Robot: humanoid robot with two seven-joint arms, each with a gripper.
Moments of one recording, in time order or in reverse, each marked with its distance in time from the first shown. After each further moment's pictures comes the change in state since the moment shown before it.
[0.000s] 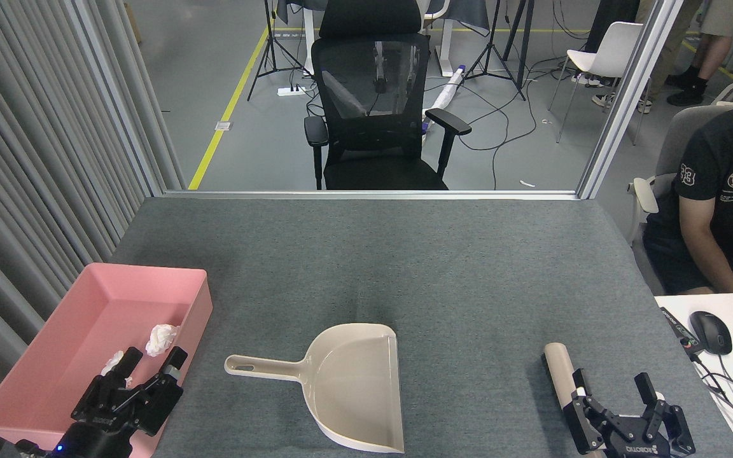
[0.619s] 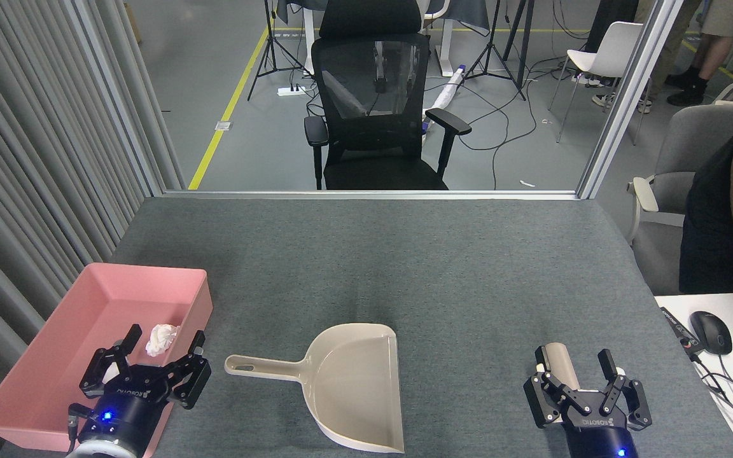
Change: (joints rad) left arm -0.097 -0.108 -0.016 -0.001 -0.632 0.129 0.100; right arm -0.074 0.088 0.063 0.005 0.148 0.069 0.003
